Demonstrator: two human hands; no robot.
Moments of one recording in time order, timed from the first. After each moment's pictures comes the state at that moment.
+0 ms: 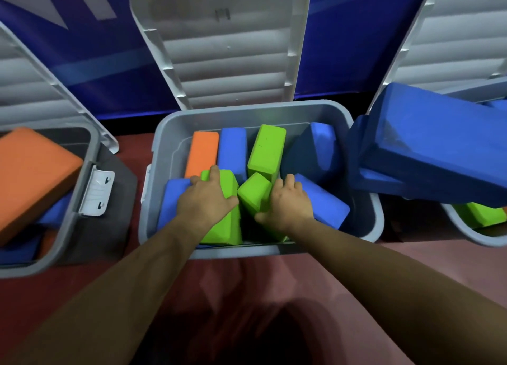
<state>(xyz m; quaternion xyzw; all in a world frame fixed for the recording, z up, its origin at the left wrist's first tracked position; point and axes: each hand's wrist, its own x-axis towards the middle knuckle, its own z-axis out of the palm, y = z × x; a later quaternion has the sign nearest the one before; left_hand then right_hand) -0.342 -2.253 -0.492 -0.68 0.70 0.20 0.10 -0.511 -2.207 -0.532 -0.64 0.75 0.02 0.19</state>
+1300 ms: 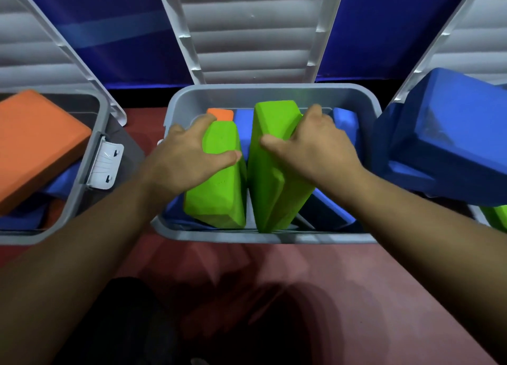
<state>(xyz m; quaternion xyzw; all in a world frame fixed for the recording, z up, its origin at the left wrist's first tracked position) -0.302 -2.263 -0.410 -0.66 0.70 0.26 -0.05 -0.499 -2.232 -0.400 -0.57 0.78 -0.14 0.21</state>
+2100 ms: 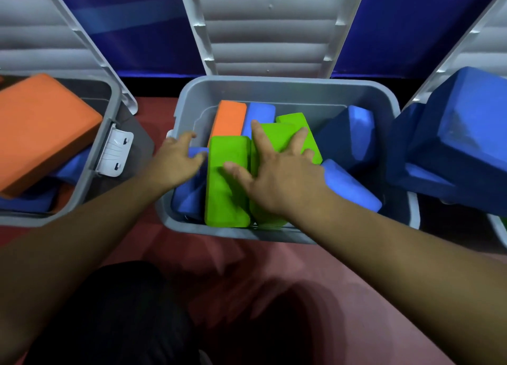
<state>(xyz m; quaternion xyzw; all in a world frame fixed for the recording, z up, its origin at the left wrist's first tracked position) -0.243 -2.291 -0.498 -0.68 0.68 0.26 -0.04 -0.448 -2.213 -0.430 -0.65 0.73 0.02 0.23</state>
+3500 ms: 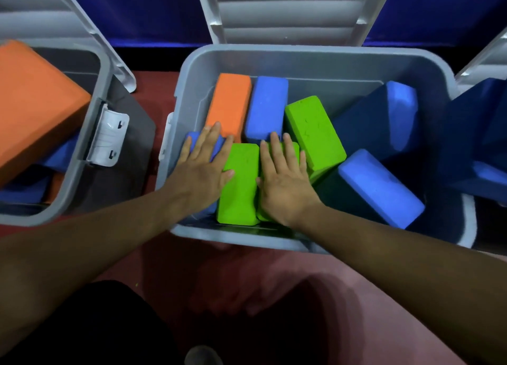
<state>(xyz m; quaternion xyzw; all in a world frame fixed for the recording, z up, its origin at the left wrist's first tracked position) -0.246 -2.273 -0.582 -0.52 0.85 0.06 0.05 -0.445 -2.233 -0.577 -0.75 0.62 -0.01 0.24</state>
